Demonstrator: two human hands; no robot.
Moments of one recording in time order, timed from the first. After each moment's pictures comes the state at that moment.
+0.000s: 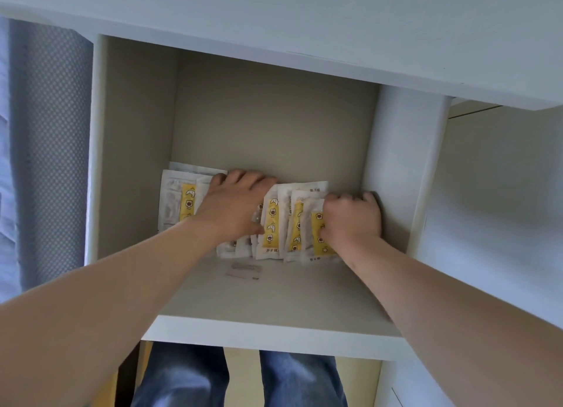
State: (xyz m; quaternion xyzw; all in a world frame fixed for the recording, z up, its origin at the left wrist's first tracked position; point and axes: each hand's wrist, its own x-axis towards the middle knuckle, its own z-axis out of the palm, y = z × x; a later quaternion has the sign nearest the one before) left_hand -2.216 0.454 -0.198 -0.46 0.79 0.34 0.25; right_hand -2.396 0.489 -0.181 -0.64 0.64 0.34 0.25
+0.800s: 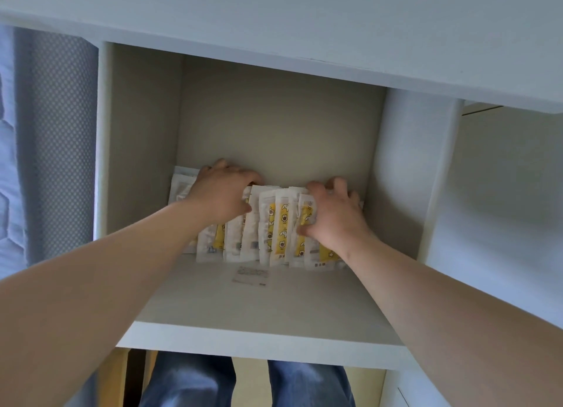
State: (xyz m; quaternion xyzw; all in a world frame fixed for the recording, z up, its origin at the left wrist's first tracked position) left_hand -2.199 0.425 -0.200 -0.50 0.74 0.37 0.26; right_hand -2.382 0.480 -0.181 -0.55 0.69 0.21 0.43
